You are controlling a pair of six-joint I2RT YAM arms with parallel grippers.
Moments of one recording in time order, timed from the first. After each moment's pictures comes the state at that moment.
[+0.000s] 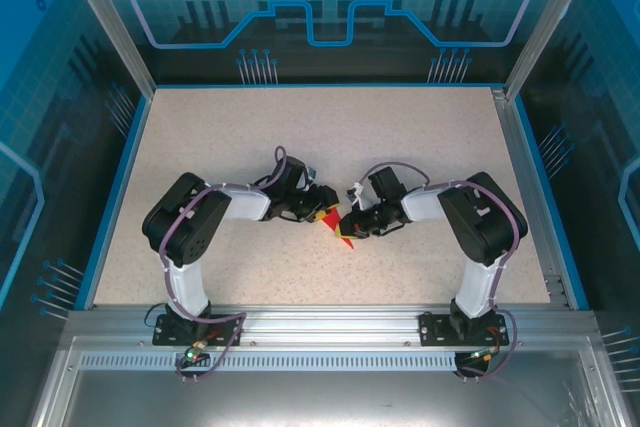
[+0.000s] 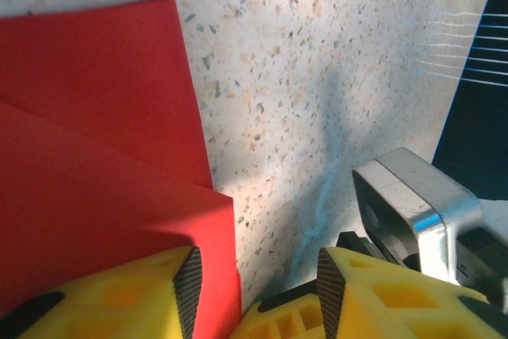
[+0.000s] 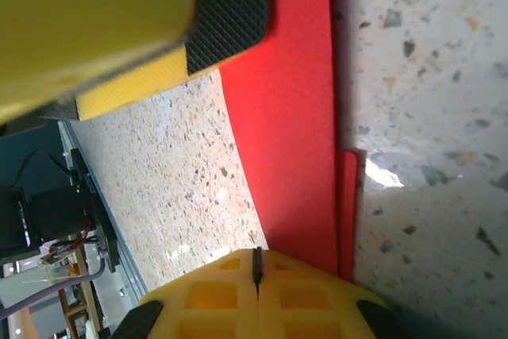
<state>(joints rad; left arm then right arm) -0.50 1.88 0.88 0.19 0.54 -1.07 0.48 1.86 0.80 -0.08 -0.81 0.50</state>
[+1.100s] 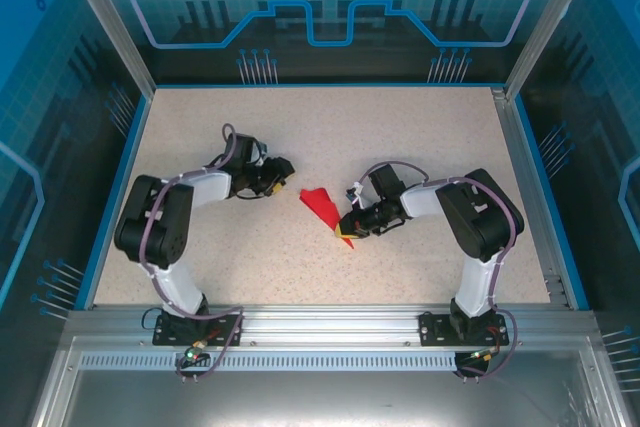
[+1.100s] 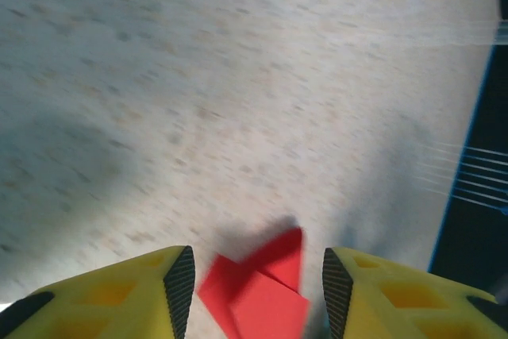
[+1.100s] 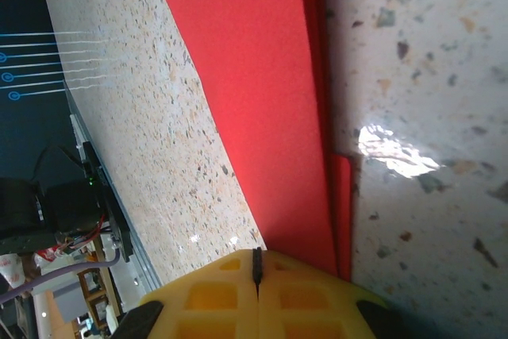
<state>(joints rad) -0.20 1.75 0.92 -0.01 0.52 -0.90 0.47 1.89 0.84 -0.13 -0.86 0.48</state>
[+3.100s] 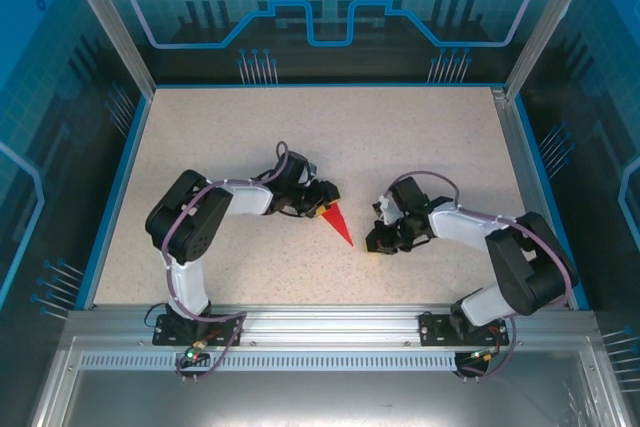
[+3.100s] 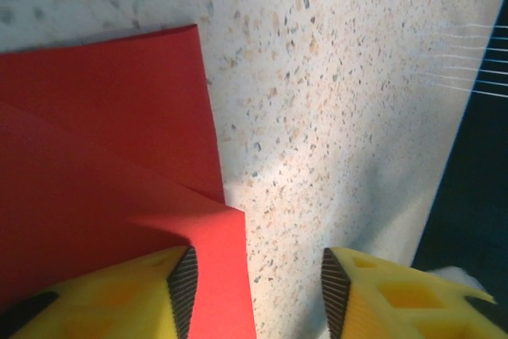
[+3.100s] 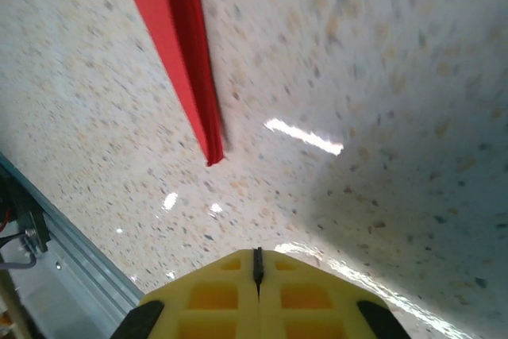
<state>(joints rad) -0.50 1.89 0.96 0.08 0.50 -1.04 0.45 1.46 0.67 -0.45 -0.57 0.47</state>
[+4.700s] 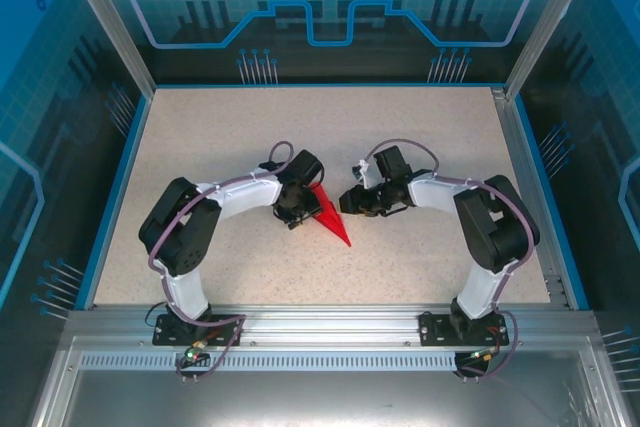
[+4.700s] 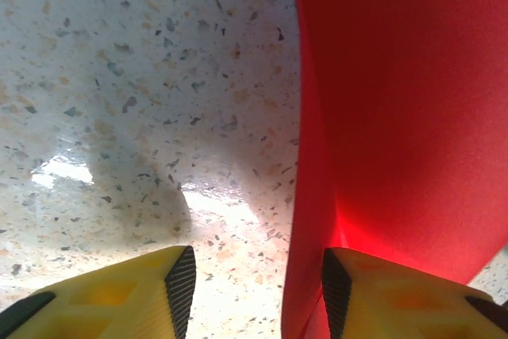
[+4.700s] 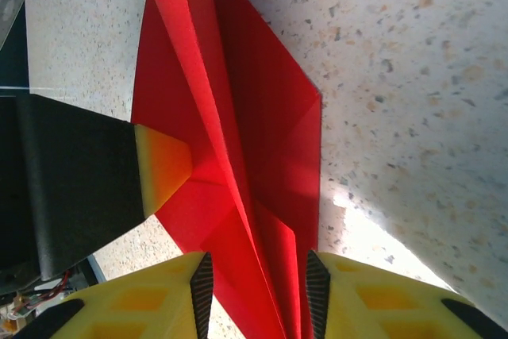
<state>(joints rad) -0.60 1.82 1.15 -0.64 0.10 -1.14 0.44 1.79 0.95 -0.22 -0.69 0.42</state>
